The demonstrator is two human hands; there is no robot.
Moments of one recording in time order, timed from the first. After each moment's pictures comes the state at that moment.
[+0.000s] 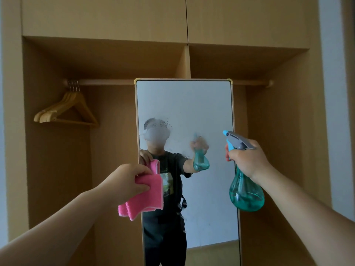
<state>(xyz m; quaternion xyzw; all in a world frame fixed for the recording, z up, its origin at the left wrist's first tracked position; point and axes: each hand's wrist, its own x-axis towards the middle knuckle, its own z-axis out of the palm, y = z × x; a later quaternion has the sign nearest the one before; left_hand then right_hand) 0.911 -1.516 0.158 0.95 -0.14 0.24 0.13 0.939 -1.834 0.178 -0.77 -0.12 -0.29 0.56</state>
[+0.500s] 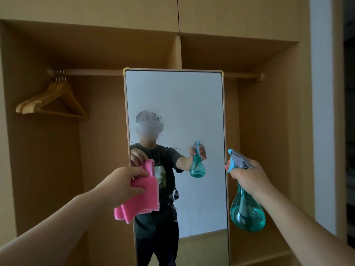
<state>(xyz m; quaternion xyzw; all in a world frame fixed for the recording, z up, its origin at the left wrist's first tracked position) 0.920 -1.522 0.130 0.96 -0.13 0.20 0.14 0.933 -1.857 0.116 -0.79 -0.03 -0.22 0.57</state>
